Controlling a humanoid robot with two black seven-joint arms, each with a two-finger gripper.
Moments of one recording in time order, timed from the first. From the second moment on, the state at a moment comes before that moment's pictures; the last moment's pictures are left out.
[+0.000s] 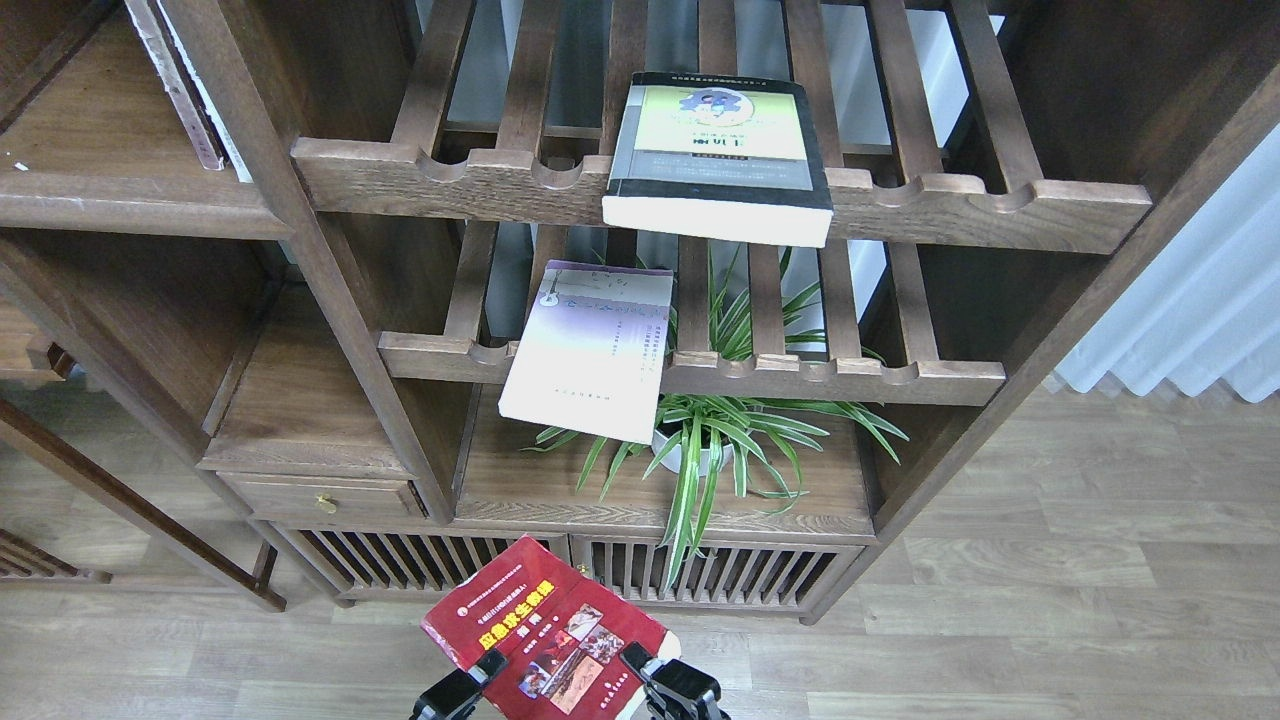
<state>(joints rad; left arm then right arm) 0.22 0.22 -0.69 -1.10 -0.15 -0.49 -0.09 -0.33 0.01 0.83 1.08 0.17 0.58 -0.09</state>
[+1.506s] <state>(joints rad) 0.24 0.39 -1.04 -1.15 -0.15 -0.49 -0.08 -0.29 0.01 0.89 1.01 0.18 0.58 -0.08</state>
